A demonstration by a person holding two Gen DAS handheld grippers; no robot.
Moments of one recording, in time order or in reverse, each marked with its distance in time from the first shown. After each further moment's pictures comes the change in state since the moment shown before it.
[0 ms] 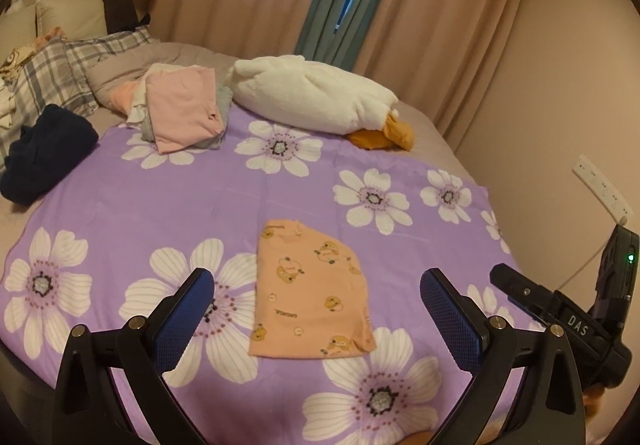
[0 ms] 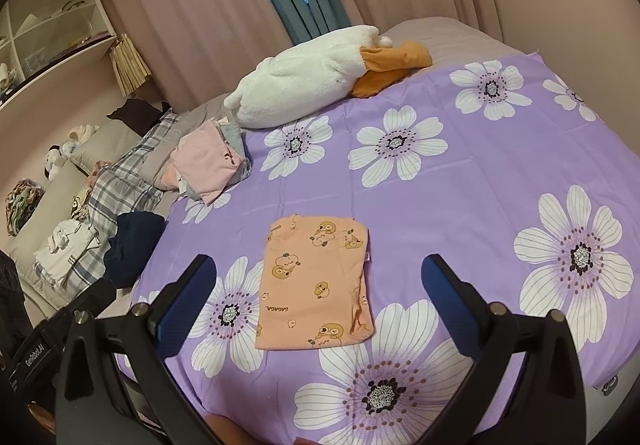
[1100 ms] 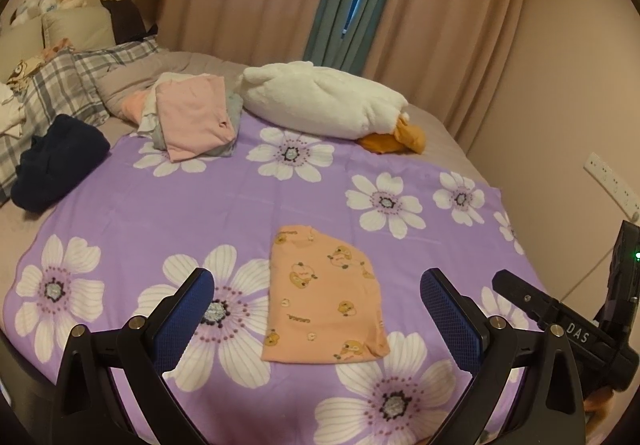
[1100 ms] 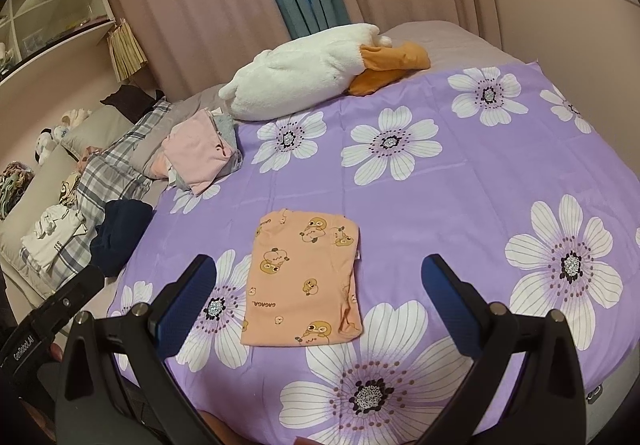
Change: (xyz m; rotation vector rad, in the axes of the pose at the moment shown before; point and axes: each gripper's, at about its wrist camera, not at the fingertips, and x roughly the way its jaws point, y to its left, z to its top) left arm 0.000 -0.001 0.001 0.026 -0.022 0.055; right arm 0.005 0.007 -0.004 -0.047 0.010 -0.051
